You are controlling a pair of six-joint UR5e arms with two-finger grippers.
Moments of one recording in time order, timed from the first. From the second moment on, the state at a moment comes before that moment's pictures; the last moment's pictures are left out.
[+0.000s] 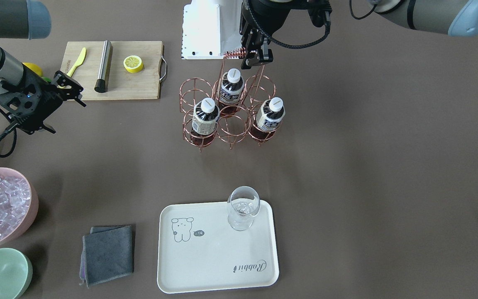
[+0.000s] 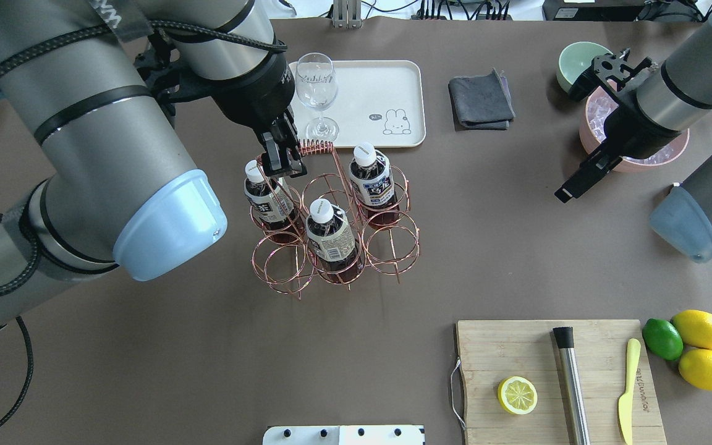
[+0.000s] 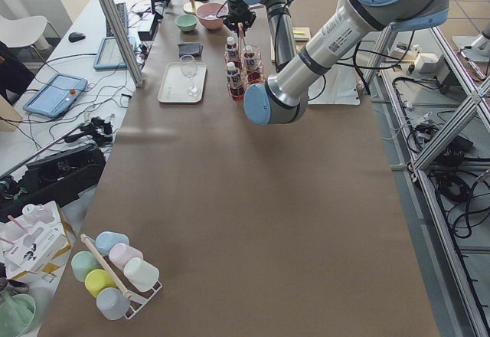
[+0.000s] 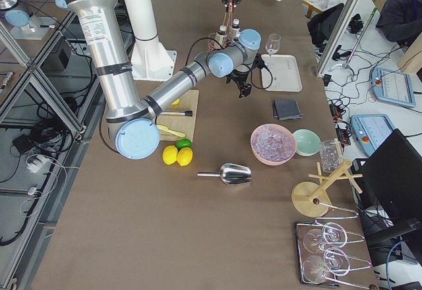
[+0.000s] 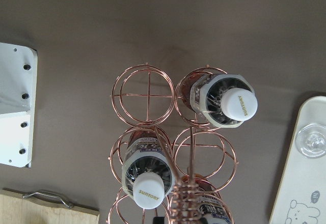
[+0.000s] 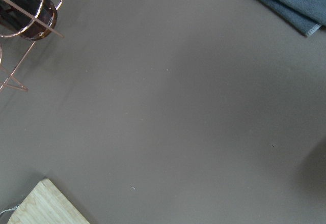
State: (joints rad) left arm -0.77 -2.52 -1.89 -1.10 -2.22 -2.81; right arm 0.99 -1.30 1.94 -1.65 2.37 0.06
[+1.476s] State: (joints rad) left arm -0.75 -2.54 -1.80 -1.16 -2.21 -2.81; right arm 0.99 -1.29 1.94 -1.65 2.38 0.05
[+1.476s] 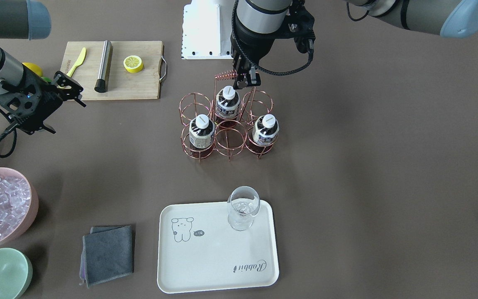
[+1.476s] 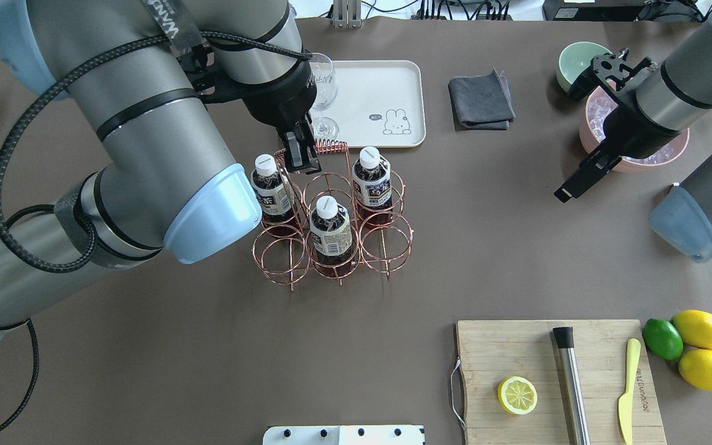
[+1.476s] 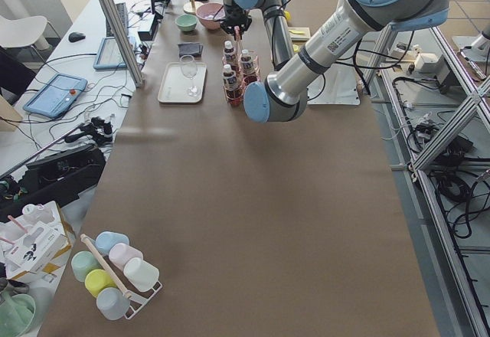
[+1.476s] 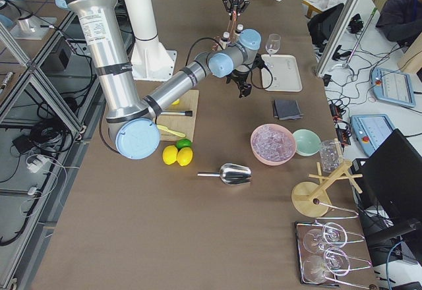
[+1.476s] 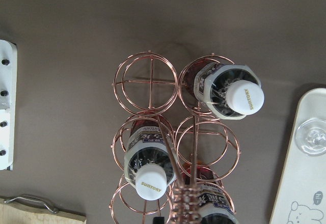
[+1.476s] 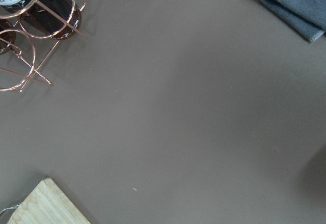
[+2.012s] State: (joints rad) left arm -0.73 -2.55 -1.80 -1.16 -2.21 -2.81; right arm 0.99 -1.27 1.97 -1.64 2.36 0.01
